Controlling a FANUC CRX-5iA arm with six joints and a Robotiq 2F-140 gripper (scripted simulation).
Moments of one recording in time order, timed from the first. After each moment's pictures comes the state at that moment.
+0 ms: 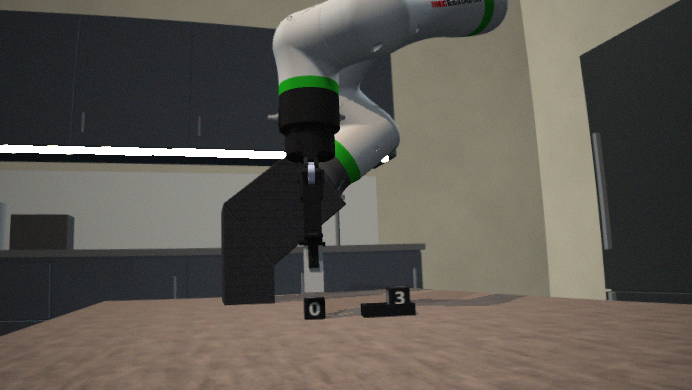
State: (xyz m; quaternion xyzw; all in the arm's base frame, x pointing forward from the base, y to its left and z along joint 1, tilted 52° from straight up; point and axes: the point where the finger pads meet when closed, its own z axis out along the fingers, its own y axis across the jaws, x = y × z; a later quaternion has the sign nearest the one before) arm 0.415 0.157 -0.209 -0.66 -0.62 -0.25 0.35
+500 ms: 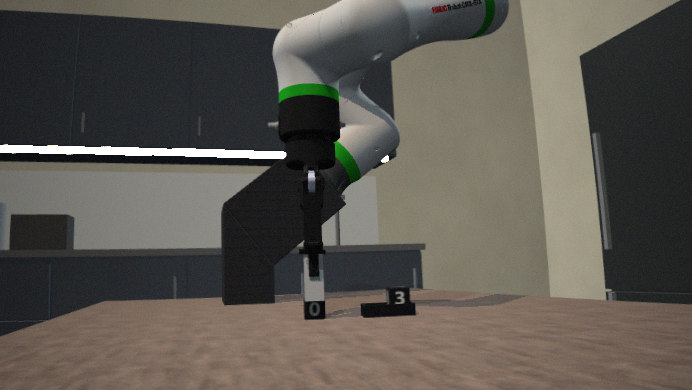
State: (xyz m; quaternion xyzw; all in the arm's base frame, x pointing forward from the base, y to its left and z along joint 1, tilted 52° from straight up) arm 0.414 0.167 -0.216 -0.66 -0.62 -0.25 0.35
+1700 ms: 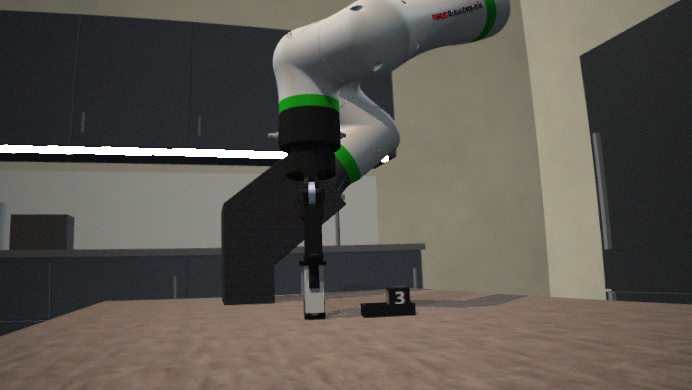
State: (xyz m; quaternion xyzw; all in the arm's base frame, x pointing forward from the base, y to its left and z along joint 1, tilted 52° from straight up) arm 0.412 0.179 -0.226 -0.66 -0.62 -0.25 0.35
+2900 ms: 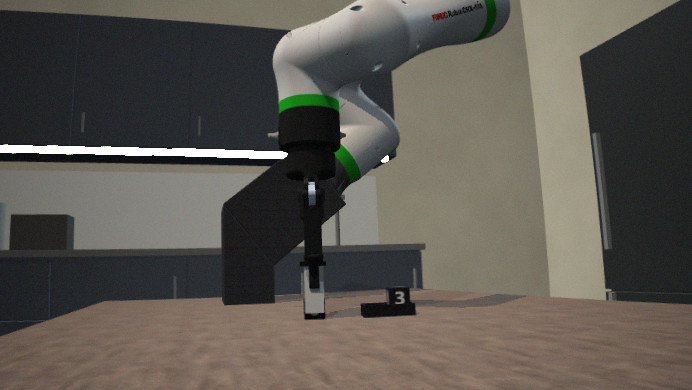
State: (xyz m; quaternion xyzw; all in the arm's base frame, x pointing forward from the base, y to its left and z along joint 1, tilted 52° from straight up) arm 0.412 0.179 -0.226 -0.66 -0.62 -0.25 0.35
